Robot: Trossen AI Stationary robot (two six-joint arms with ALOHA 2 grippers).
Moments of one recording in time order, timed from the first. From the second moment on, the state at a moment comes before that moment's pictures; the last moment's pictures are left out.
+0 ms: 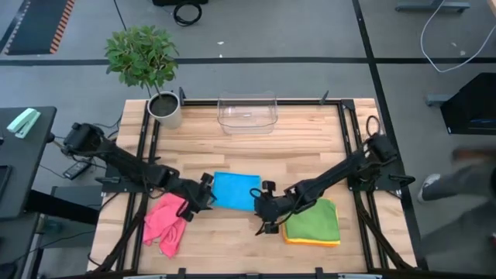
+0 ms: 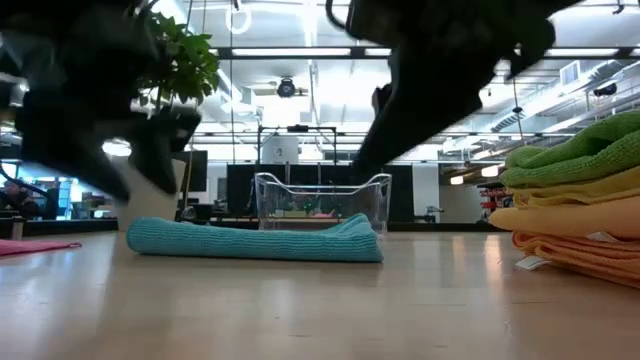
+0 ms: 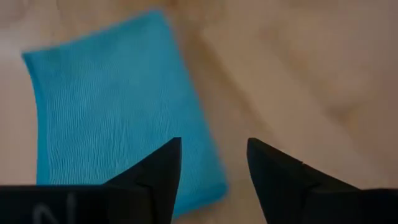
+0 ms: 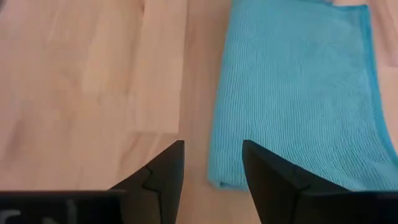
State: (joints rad) left arm -0.37 1.32 0.46 0.13 -0.06 0.19; right arm 0.42 1.84 1.13 -0.19 0.28 0.30
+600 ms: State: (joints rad) left arm -0.42 1.49 0.46 0.16 -0.11 0.15; right arm 0.43 1.89 1.14 -0.14 0.36 0.31
